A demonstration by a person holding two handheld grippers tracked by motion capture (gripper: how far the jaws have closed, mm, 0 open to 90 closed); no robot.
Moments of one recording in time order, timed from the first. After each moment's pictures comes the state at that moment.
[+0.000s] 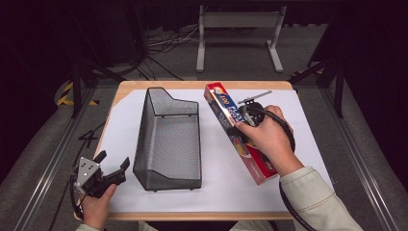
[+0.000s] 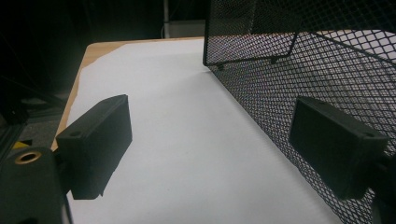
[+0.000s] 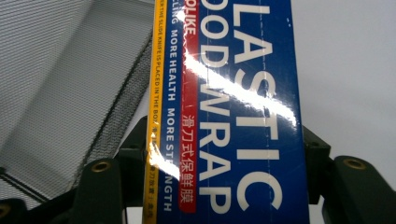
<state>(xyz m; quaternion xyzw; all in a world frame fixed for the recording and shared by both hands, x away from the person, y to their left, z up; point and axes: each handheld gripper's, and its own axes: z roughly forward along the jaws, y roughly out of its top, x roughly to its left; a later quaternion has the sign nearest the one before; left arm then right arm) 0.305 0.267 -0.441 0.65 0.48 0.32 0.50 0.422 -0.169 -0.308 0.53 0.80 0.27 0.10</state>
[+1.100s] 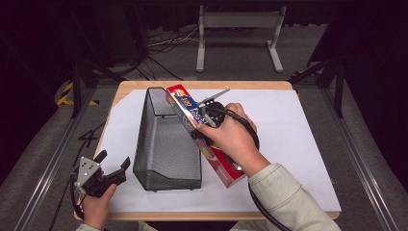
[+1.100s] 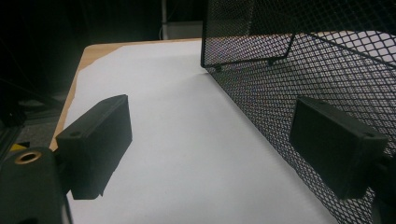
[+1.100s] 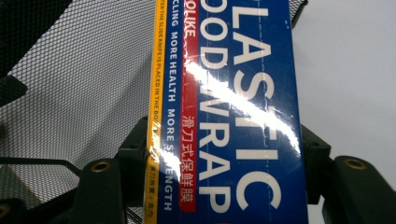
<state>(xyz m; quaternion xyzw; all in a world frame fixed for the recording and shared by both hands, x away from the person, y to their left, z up) 0.306 0.266 -0.441 0.65 0.48 0.32 0.50 0.412 -0.074 -0.293 0.47 0.83 0.28 0.08</state>
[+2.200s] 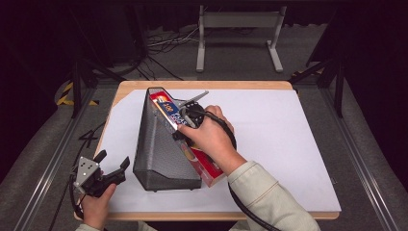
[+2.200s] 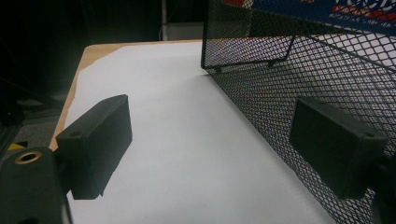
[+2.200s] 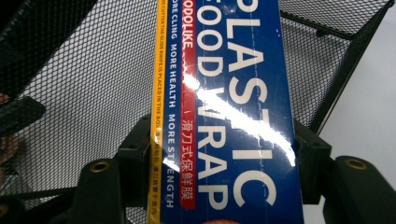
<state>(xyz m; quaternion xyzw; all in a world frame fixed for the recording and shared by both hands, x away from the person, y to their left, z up) 0.306 0.267 -0.440 0.64 0.48 0.32 0.50 0.428 -0.030 -0.318 0.47 0.83 0.29 0.05</state>
